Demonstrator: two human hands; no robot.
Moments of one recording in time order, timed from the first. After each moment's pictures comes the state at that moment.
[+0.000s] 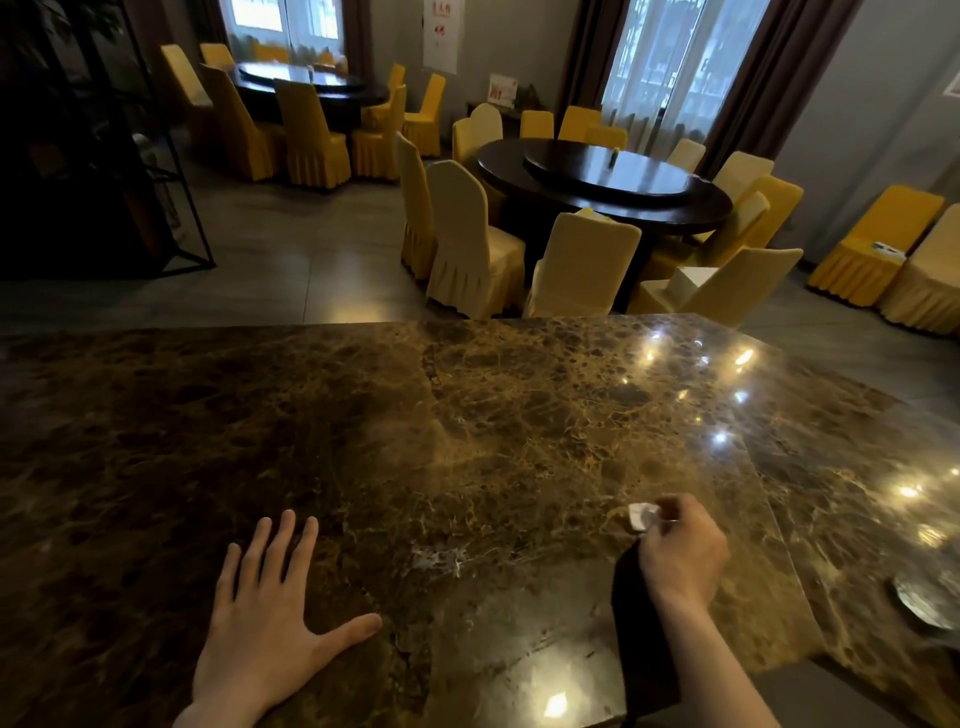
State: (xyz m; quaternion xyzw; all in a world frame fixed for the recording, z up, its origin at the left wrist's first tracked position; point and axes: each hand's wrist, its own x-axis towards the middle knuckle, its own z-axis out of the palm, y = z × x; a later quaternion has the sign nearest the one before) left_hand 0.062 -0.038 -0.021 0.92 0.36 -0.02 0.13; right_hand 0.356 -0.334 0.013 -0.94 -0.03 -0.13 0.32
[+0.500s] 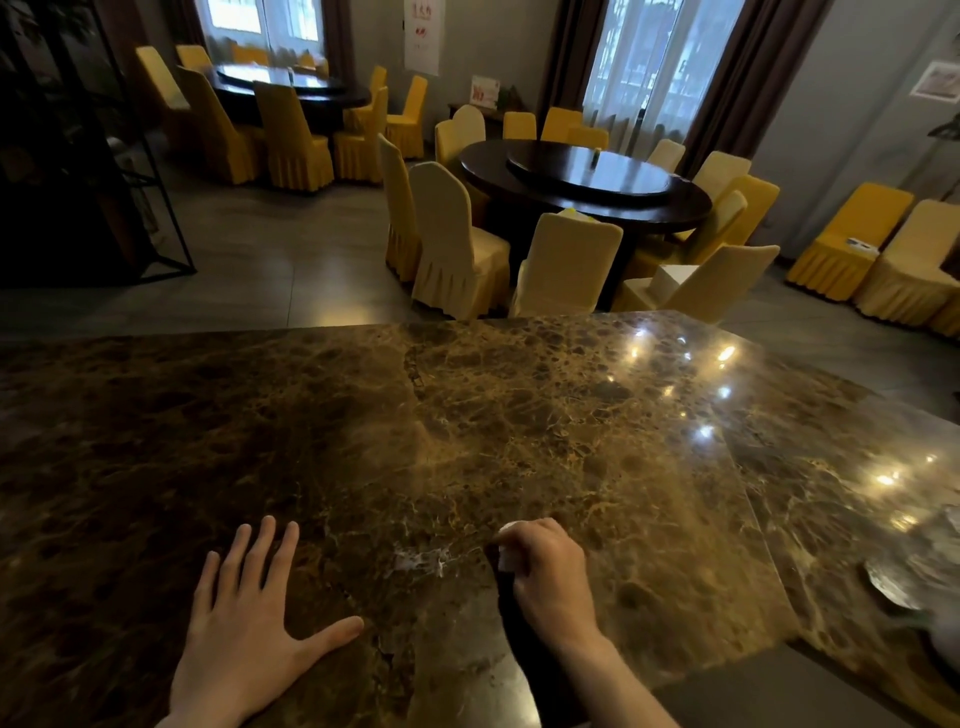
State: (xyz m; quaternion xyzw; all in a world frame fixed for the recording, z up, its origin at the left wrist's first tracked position) left_hand 0.061 -0.035 -0.028 0.92 0.36 -0.01 0.13; right_hand 0.276 -0.275 -0.004 -0.88 -0.31 0.00 0.35
